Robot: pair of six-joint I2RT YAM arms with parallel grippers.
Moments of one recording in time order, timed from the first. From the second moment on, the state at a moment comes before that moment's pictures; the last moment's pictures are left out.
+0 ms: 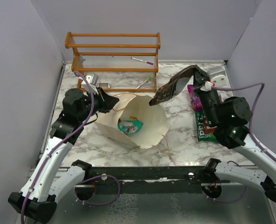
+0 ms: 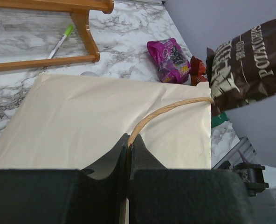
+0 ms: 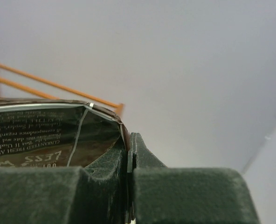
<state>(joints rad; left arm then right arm) -0.35 0.84 0.97 -0.35 0.34 -0.50 0.87 0.83 1.10 0.18 0.45 -0.50</state>
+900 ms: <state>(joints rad) -0.35 0.84 0.99 -0.36 0.33 -0.47 0.07 1.38 1.15 0.12 0.57 -0.17</state>
